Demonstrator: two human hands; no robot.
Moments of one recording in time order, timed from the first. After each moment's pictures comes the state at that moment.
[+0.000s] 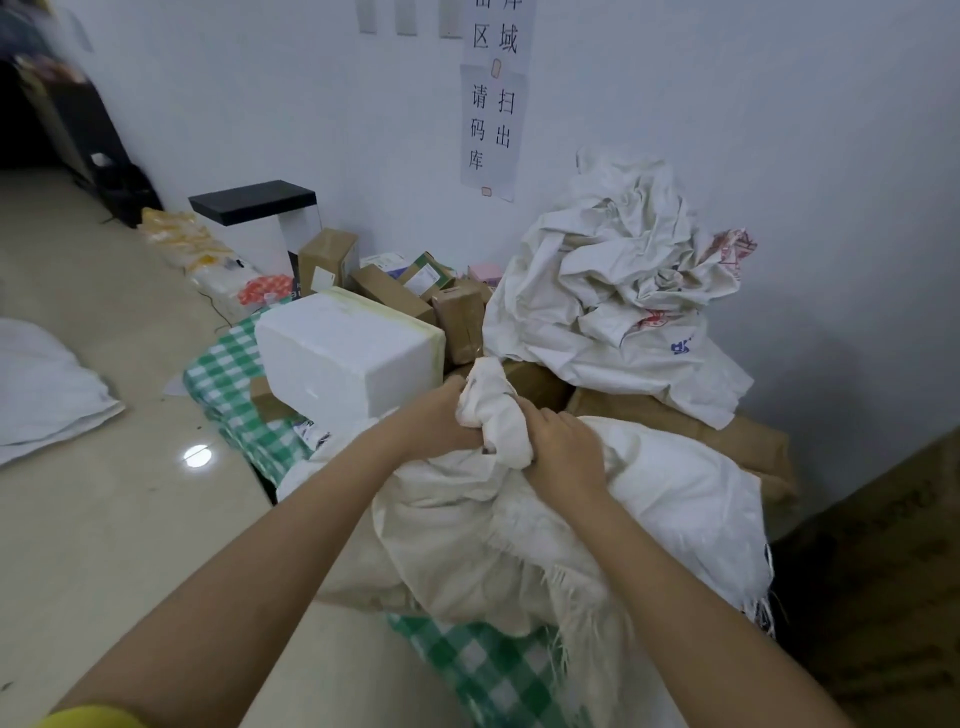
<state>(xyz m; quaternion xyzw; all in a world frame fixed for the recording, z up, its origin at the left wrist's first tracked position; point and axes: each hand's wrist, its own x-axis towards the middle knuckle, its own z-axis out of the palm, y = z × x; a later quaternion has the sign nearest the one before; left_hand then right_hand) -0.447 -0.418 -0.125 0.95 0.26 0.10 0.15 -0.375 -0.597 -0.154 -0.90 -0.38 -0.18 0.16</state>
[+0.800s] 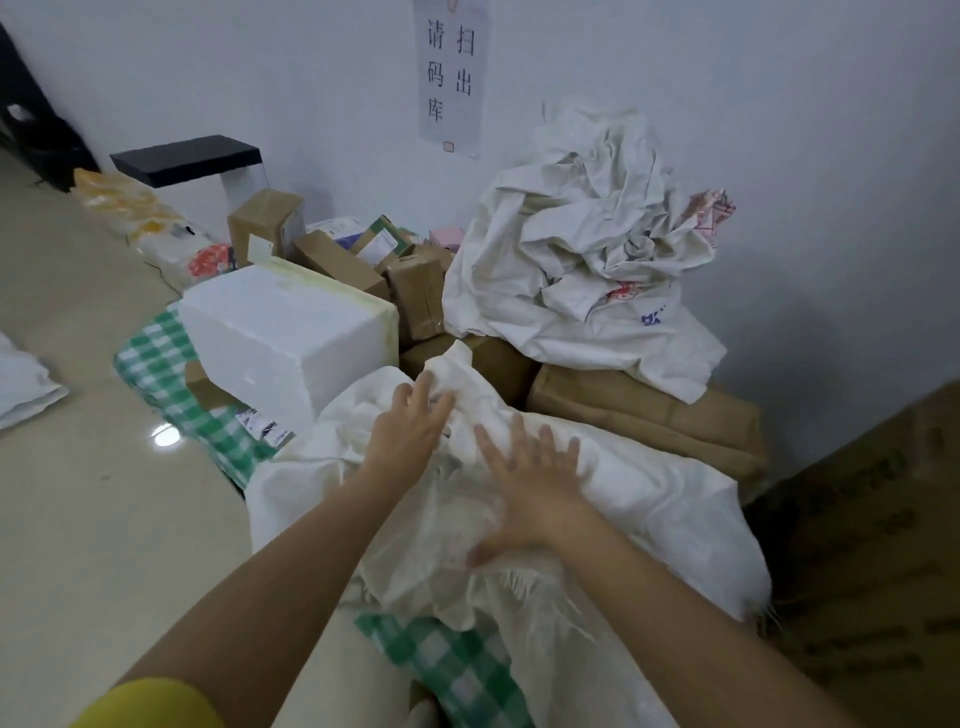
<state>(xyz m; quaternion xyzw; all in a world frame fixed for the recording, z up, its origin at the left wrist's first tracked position) -0.394 -0.441 -0.209 0.98 0.09 0.15 -0.07 -0.366 -0.624 -0.191 -0.92 -0.35 0.15 -0.04</state>
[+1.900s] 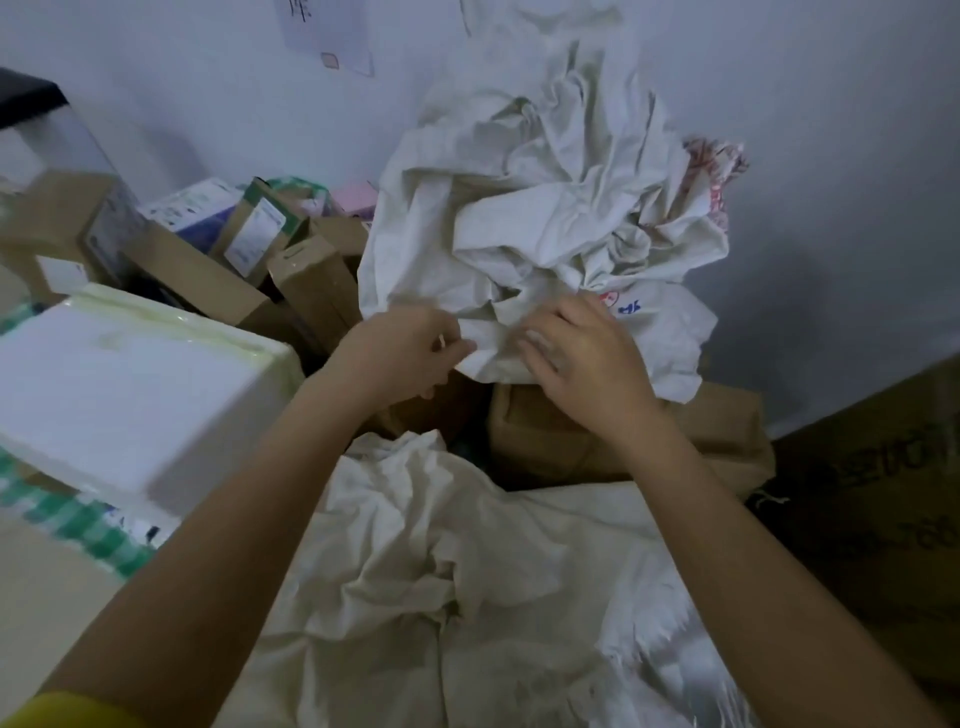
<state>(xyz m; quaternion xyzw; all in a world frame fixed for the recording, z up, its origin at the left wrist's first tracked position) -0.225 -0.428 -0.101 0.97 -0.03 -0.05 0.22 -0.182 -0.628 -0.134 -0.88 -0.35 -0.23 0.21</state>
